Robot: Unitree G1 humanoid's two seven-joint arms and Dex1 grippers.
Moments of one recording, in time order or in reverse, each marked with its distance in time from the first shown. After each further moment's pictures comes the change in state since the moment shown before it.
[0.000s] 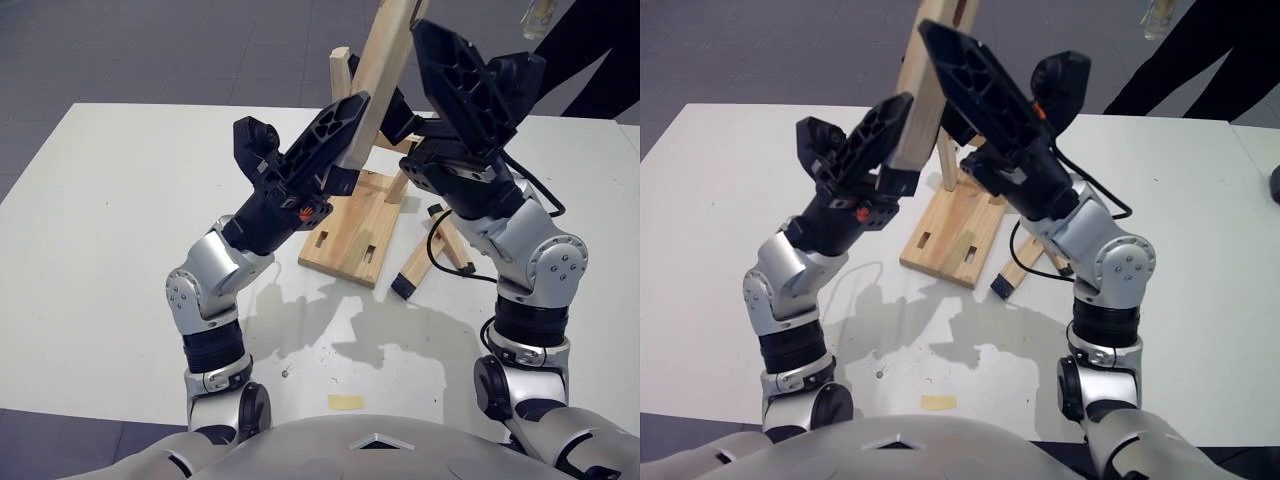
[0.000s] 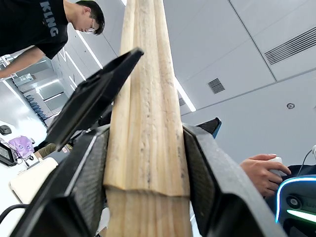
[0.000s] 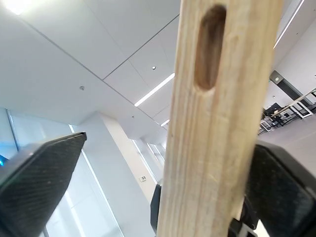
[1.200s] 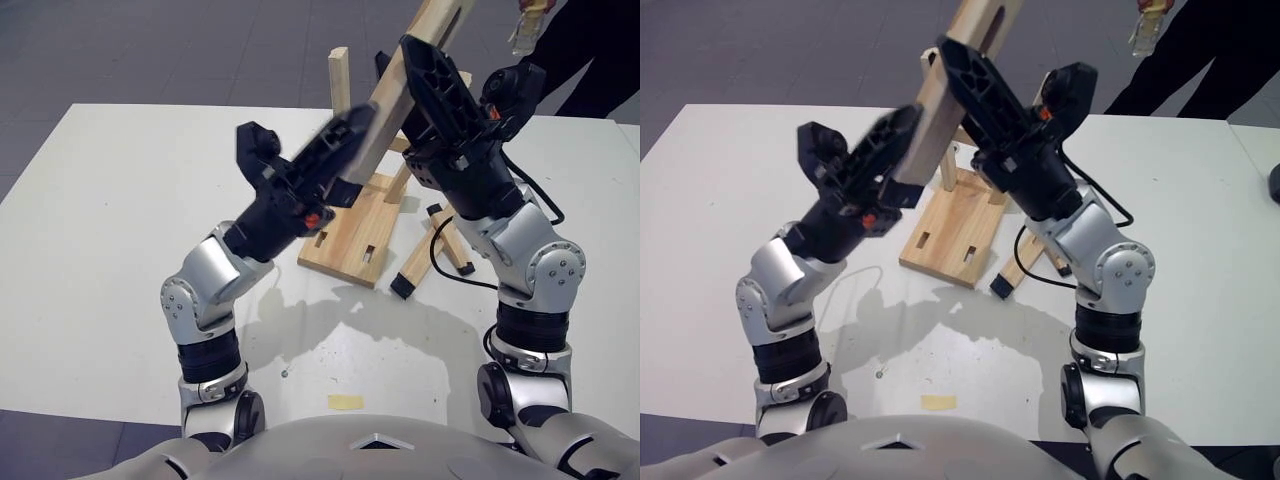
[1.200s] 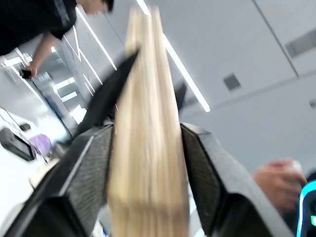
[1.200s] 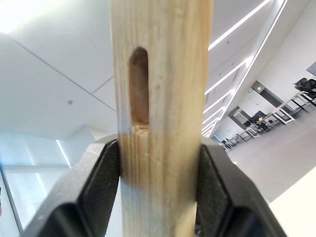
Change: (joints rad) left arm 0.044 0.028 -0.013 -0.080 0.000 -0.131 0.120; right arm 0.051 -0.009 0.012 0.006 -0.013 -0.052 -0.030
